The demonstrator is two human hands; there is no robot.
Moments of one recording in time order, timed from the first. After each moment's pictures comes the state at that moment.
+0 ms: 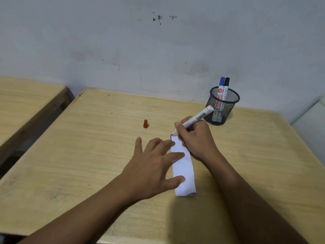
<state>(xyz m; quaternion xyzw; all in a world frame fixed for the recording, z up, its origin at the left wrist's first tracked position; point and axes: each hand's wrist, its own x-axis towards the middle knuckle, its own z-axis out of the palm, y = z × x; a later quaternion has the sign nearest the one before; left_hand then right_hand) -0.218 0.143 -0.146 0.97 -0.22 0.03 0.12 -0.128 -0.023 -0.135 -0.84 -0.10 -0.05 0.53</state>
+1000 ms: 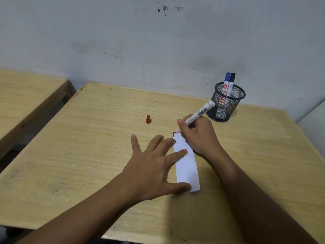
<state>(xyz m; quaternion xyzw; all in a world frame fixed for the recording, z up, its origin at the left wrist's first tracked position) -0.226 0.143 -0.145 0.98 -0.20 -0.01 0.08 -0.125 -0.020 -0.139 -0.89 -0.08 -0.04 0.45</state>
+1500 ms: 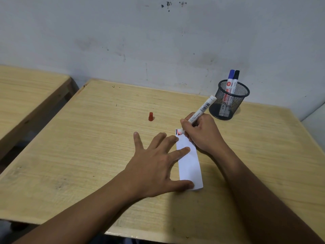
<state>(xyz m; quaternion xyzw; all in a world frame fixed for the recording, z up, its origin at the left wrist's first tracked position) -0.225 0.143 -0.146 0.98 -0.20 -0.01 0.08 -0.126 -0.022 -0.136 -0.89 -0.10 -0.02 0.45</state>
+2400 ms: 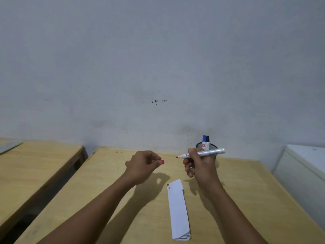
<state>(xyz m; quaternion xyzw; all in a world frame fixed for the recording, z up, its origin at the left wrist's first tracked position) -0.147 0.169 -0.068 0.89 -0.02 0.09 0.45 -0.154 -0.033 -0.049 -0.65 -0.03 -0.08 0.76</state>
